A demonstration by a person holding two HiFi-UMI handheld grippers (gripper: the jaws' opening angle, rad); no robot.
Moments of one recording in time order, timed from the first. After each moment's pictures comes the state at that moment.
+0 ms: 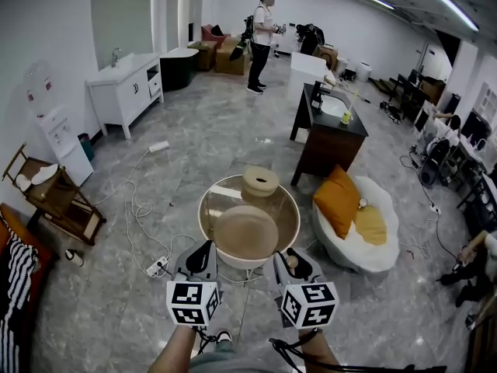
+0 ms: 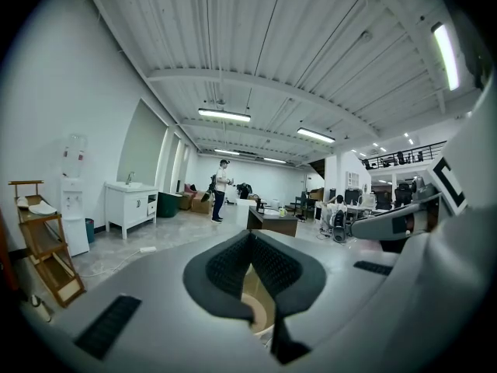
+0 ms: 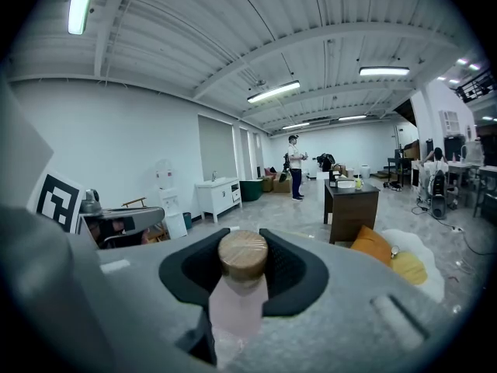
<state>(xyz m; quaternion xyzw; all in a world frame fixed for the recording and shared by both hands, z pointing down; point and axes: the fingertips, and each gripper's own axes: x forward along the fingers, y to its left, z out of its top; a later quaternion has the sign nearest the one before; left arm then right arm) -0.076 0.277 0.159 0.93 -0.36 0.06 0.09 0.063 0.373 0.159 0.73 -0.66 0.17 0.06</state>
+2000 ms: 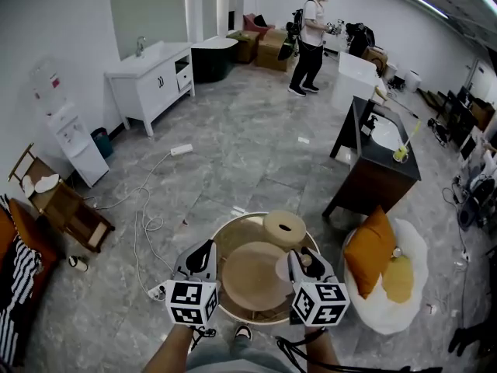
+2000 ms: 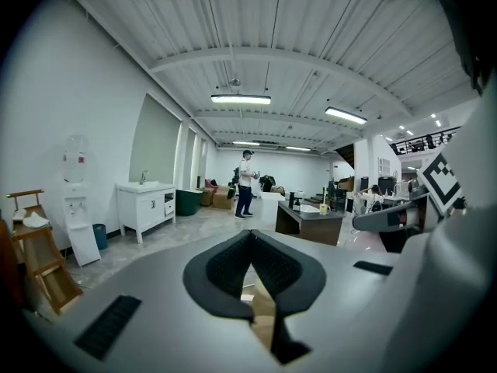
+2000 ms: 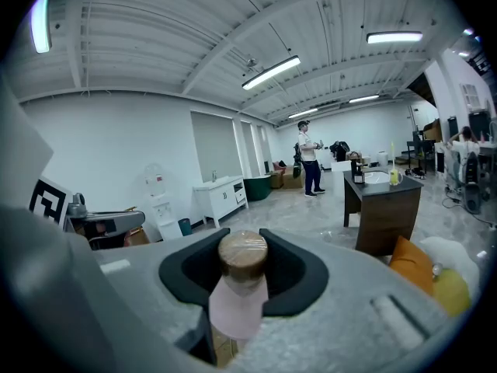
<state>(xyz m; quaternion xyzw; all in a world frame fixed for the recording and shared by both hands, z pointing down) 0.060 -0.024 0.173 0.89 -0.44 0.09 0.09 0.250 0.050 0.183 0.69 -0.69 0.20 0.04</state>
